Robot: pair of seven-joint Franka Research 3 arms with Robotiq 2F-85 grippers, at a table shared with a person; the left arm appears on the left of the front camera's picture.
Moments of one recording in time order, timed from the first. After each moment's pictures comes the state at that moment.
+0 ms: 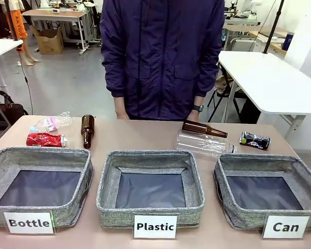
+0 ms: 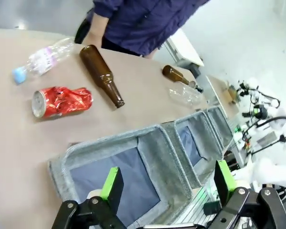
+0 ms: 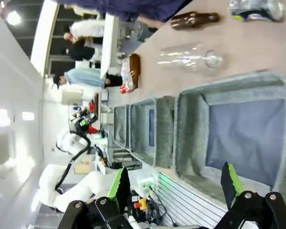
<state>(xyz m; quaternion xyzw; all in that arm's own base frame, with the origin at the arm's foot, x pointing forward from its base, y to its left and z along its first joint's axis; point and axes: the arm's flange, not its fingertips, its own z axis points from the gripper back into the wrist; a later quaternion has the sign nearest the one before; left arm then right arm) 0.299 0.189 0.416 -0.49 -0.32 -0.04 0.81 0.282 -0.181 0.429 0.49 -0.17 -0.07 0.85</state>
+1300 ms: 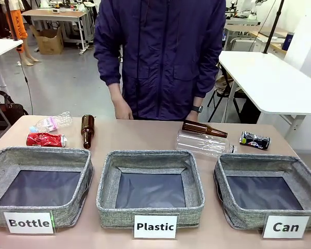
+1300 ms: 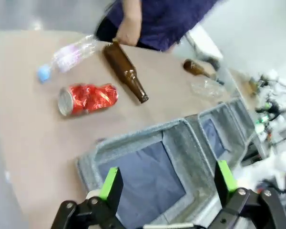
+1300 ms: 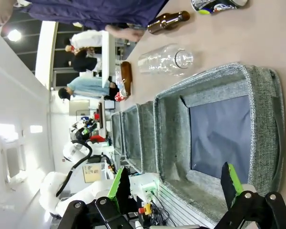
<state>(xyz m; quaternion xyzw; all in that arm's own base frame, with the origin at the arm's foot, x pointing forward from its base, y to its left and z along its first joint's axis) 0.310 0.199 0.427 -0.42 -0.33 -0.10 0.84 0.287 -0.198 0.374 0.51 -0.15 -0.11 0.84</state>
